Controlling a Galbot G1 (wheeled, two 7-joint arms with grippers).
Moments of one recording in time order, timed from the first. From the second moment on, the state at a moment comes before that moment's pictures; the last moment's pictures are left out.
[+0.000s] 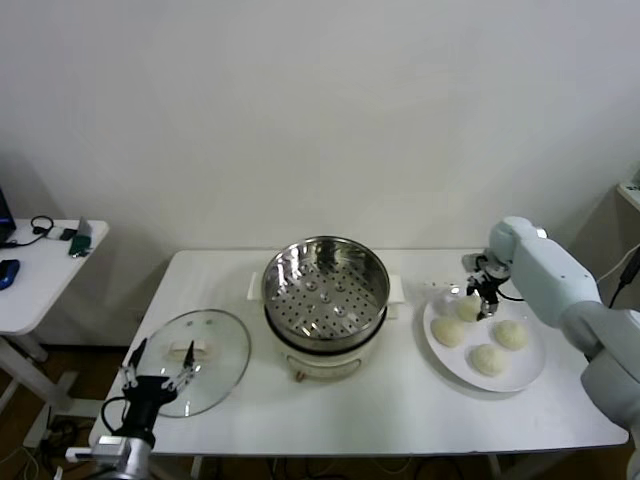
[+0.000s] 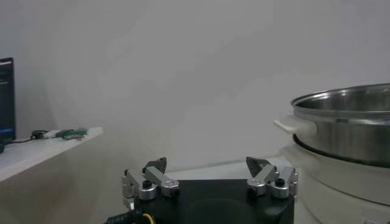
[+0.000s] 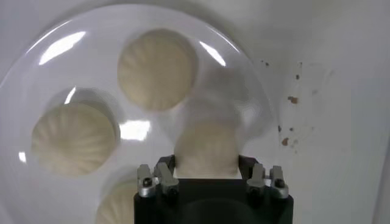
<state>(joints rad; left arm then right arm) 1.66 -1.31 -0.68 -1.98 -0.15 -0.08 -0.03 0.10 1.06 -0.64 0.48 -0.42 0.18 -1.22</state>
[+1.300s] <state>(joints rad) 1.67 -1.31 -0.66 -1.99 -0.15 -0.09 -0.03 0.56 1.37 -1.11 0.92 -0.36 0.53 -1.24</state>
